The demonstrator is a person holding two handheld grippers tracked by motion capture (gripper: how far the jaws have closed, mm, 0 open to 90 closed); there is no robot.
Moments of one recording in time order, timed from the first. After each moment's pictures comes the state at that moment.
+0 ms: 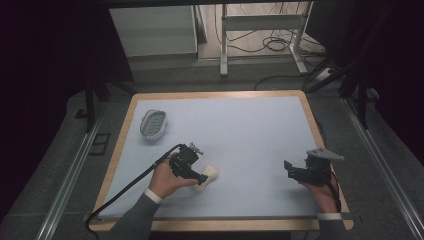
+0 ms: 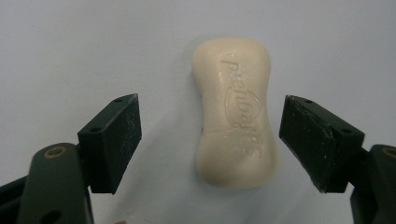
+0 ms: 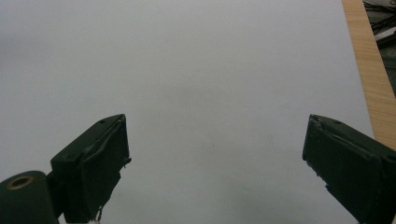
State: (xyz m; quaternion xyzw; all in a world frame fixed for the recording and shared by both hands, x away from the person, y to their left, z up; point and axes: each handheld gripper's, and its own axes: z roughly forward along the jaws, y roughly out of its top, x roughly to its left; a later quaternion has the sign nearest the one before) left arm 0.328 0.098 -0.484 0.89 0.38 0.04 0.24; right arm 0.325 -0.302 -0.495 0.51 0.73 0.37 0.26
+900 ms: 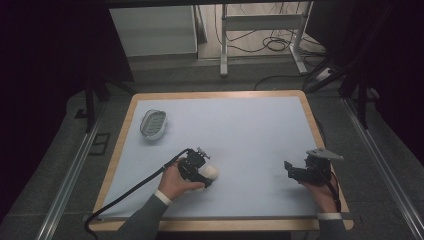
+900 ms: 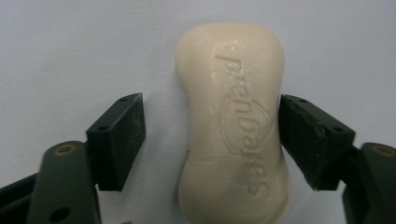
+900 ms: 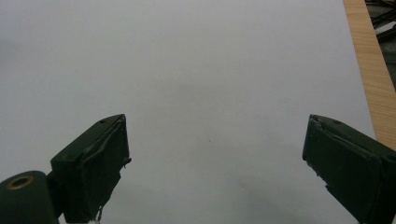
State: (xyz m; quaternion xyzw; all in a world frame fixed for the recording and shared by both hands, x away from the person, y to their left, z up) left arm 0.334 0.080 -0.512 0.89 0.39 0.03 0.22; right arm 0.327 -0.303 -0.498 0.52 0.73 0.36 0.26
